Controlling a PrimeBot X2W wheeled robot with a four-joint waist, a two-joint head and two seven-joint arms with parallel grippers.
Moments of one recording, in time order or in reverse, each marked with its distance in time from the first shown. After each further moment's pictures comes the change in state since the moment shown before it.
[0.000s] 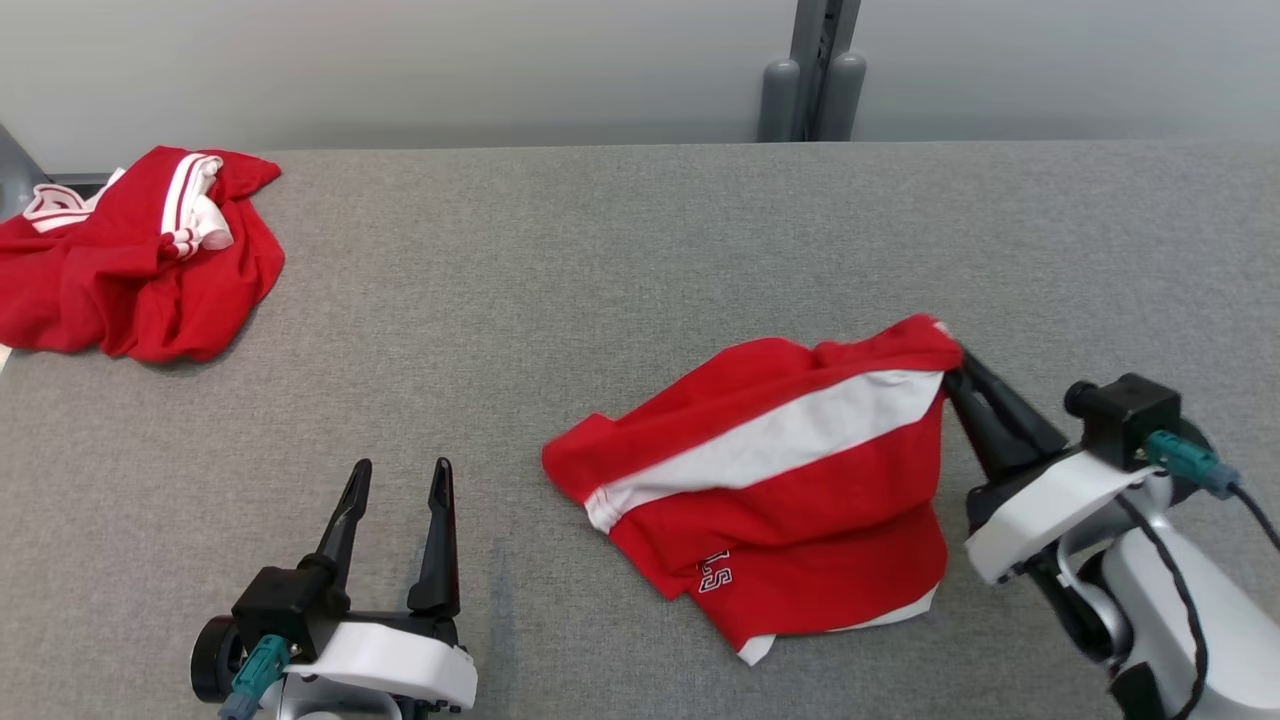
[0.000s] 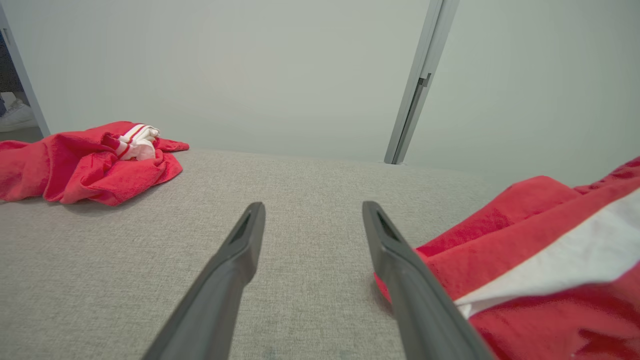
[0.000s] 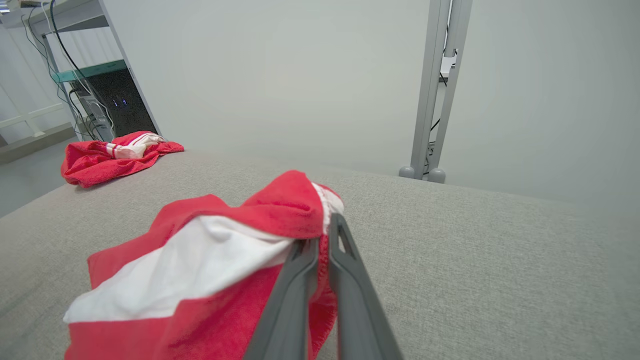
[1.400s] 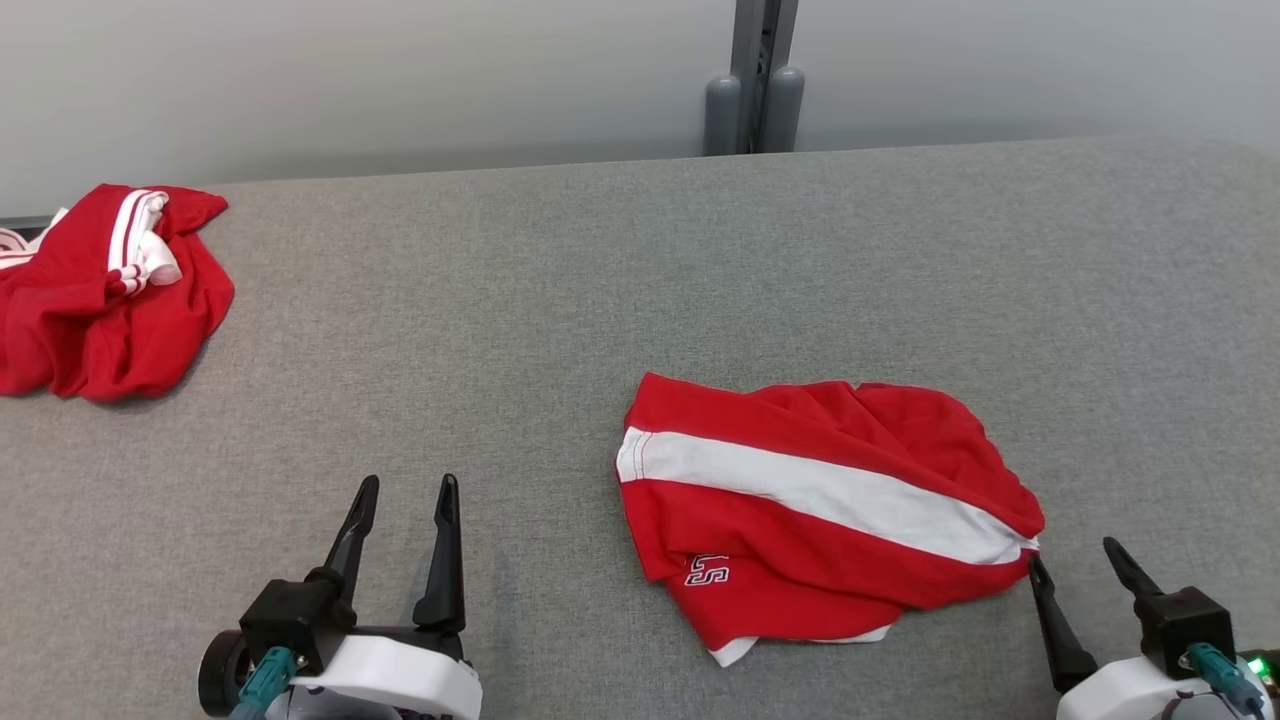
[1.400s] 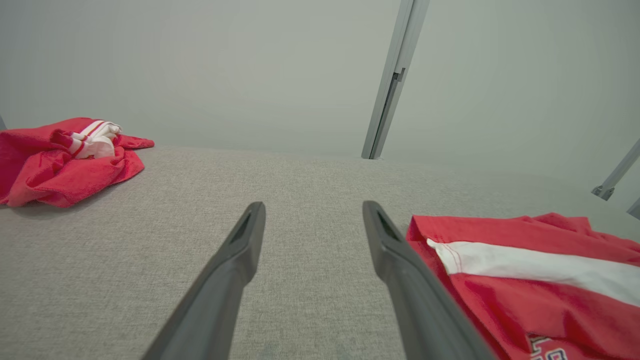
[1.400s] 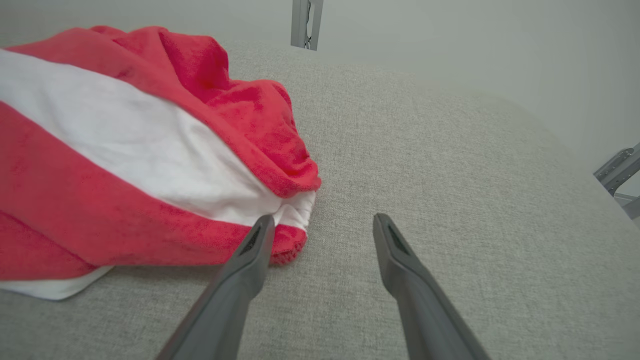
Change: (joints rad) left arm 0.018 0.000 -0.012 0.007 -0.010 -0.002 0.000; right arm 0.398 0.176 -0.491 -0.055 -0.534 0.000 0.026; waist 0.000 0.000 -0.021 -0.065
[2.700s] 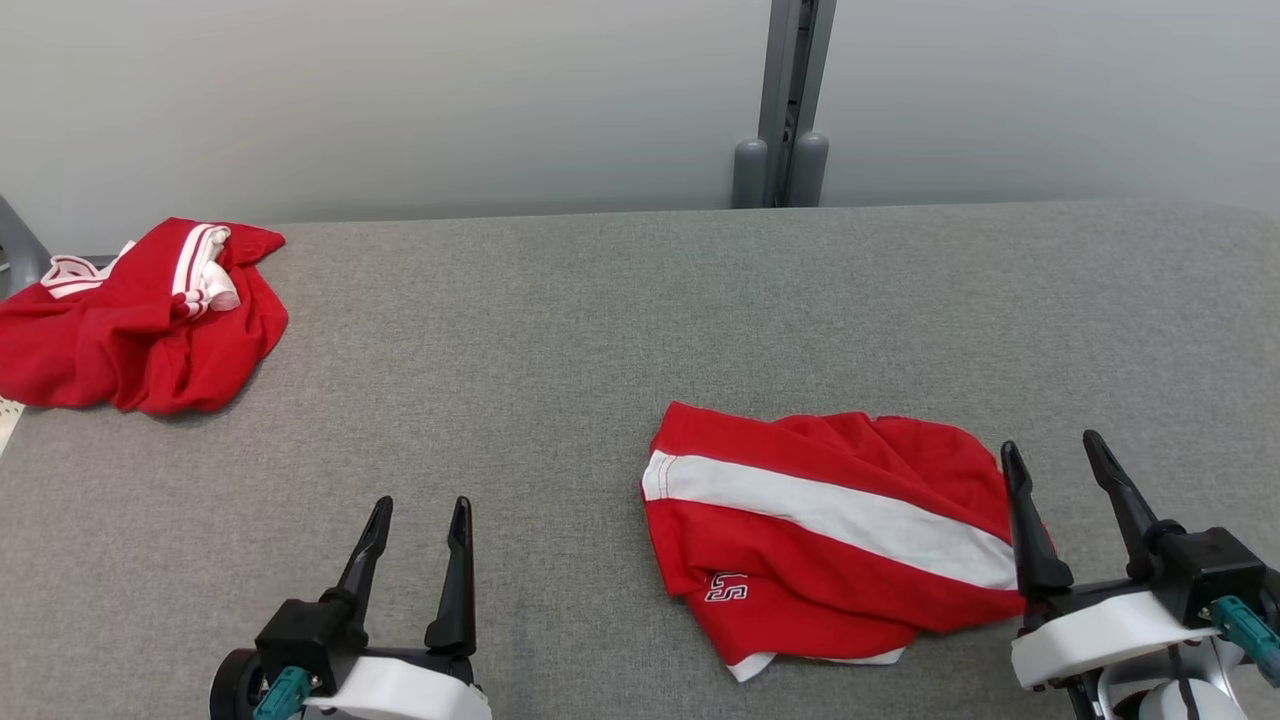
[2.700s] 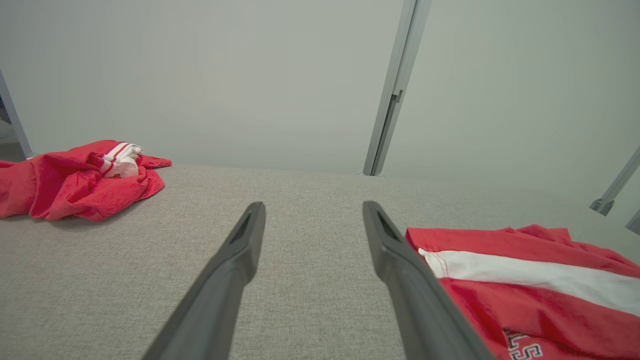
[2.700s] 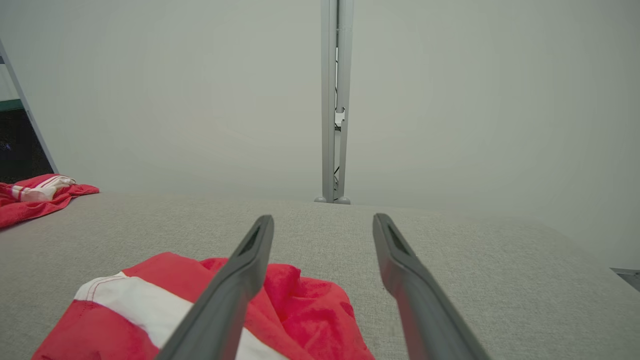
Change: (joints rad) left arm 0.033 0.000 -0.018 -0.009 0.005 -0.006 0.000; right arm -0.051 0.063 0.023 -0.181 0.131 0.000 -0.053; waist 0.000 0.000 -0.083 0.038
